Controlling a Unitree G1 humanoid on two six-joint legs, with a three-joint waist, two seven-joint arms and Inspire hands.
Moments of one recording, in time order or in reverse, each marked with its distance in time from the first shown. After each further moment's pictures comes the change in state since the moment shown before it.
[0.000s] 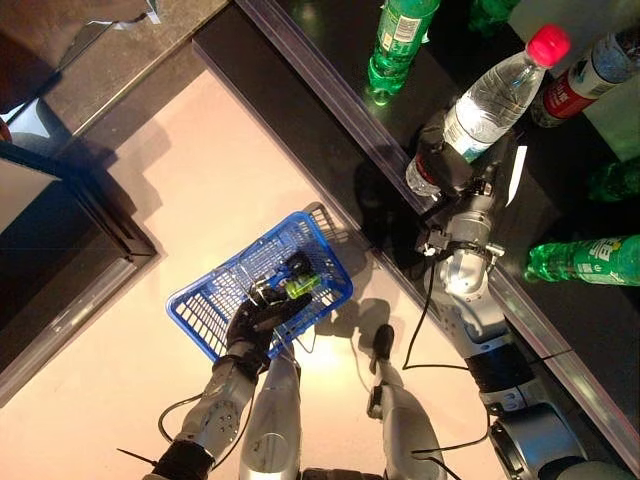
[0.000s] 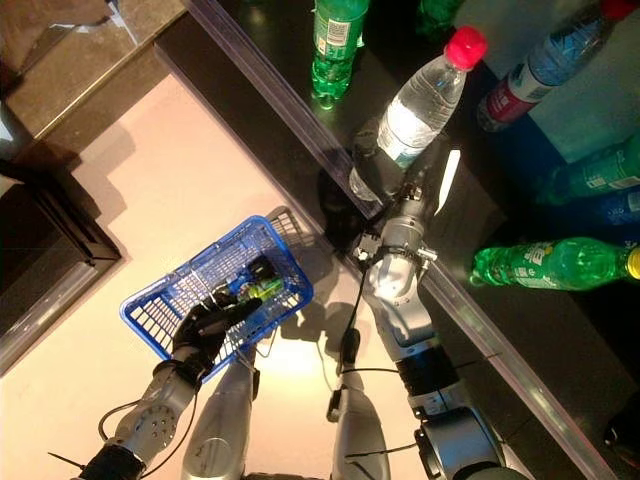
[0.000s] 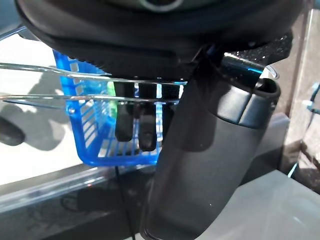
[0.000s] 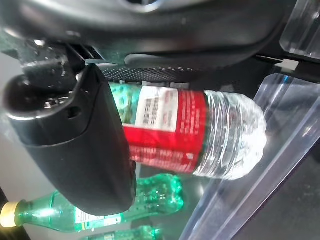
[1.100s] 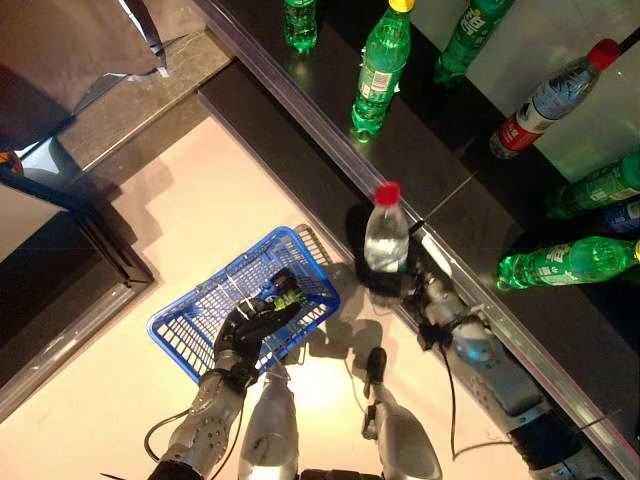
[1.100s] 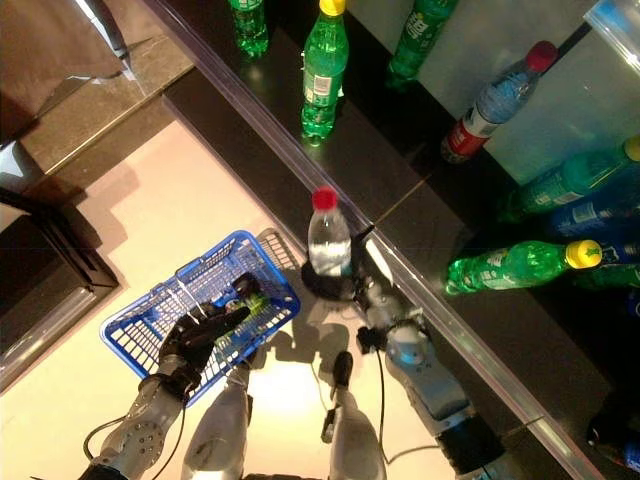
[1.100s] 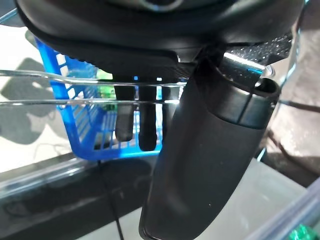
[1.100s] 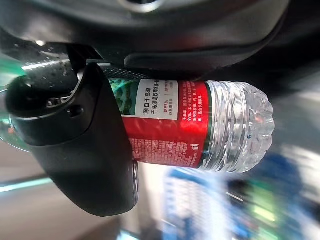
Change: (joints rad) left arm 0.095 0.023 0.062 -0.072 0.041 0.010 -0.027; right arm 0.399 -0.205 0.170 -0.133 0.057 0.347 0.581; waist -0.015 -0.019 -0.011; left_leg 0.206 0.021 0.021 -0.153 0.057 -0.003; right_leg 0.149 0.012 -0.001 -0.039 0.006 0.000
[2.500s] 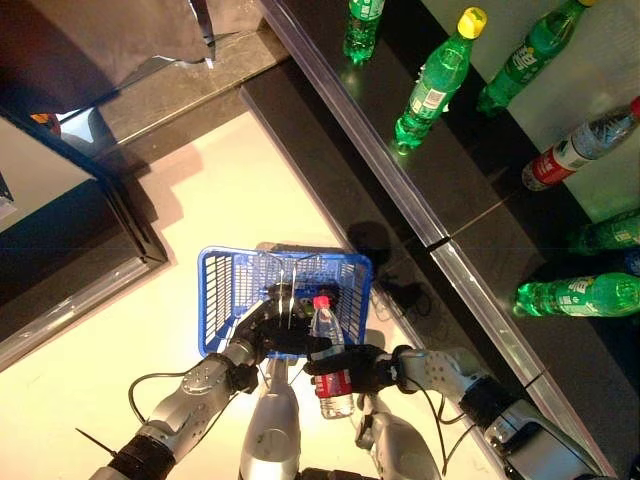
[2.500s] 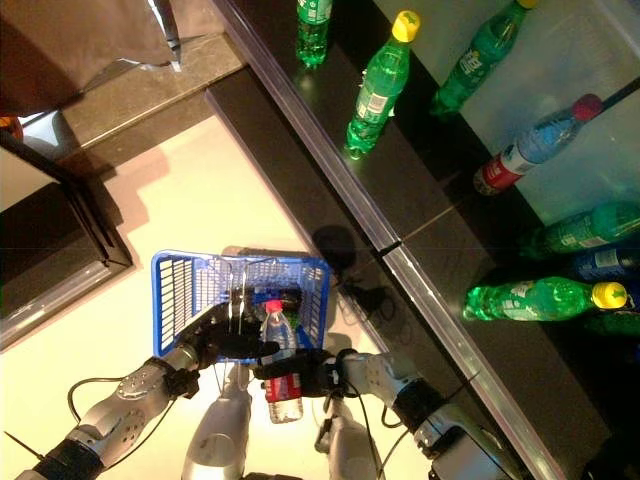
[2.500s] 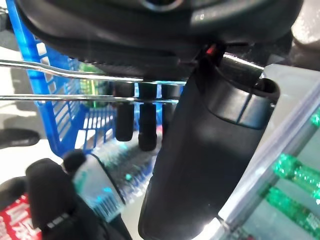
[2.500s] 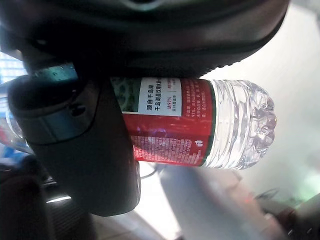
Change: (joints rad) left arm -0.136 0.230 -0.225 -0.034 0.220 0.108 -0.277; right arm -0.331 0.146 0.235 0.495 0.566 0.661 0.192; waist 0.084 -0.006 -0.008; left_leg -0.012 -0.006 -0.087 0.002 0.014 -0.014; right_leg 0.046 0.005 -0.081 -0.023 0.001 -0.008
